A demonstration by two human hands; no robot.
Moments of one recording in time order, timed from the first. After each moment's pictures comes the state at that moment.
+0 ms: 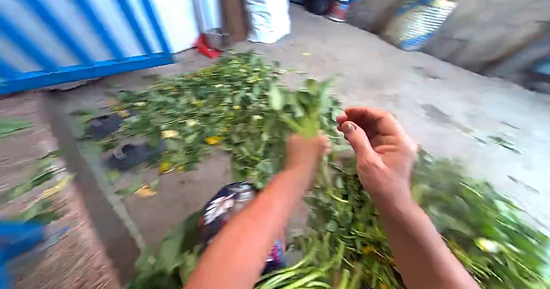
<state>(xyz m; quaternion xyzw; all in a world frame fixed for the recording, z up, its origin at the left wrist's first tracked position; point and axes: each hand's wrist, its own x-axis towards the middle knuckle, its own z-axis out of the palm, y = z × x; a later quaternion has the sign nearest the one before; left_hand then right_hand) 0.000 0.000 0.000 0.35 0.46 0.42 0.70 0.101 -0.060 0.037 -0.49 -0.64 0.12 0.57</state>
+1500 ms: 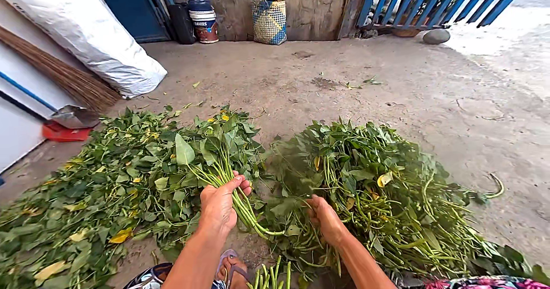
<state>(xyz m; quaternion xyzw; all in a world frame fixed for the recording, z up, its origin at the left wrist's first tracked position) 0.105 -0.030 -0.010 0.36 0.51 0.35 0.70 0.268 -0.220 -0.177 -0.65 -0.08 0.47 0.59</state>
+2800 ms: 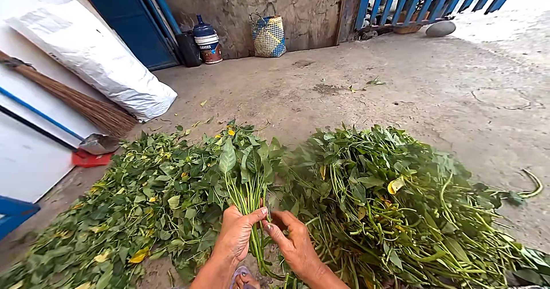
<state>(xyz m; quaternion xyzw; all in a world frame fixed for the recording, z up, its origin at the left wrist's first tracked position) 0.100 -0.045 -0.032 0.50 0.42 0.24 0.72 0.179 -0.165 -0.122 -0.64 -0.37 0.23 0.63</state>
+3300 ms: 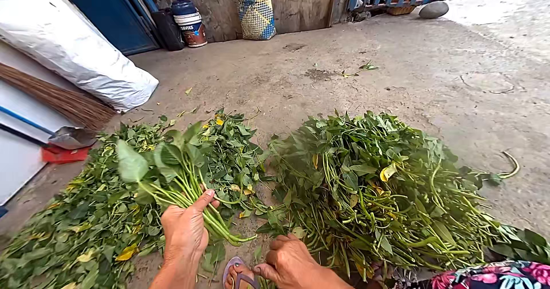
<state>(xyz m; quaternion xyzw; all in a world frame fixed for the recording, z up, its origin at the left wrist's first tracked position) 0.084 -0.006 -0.018 0.46 0.51 0.43 0.59 0.168 -0.202 -0.138 -0.71 -0.61 0.21 0.27</state>
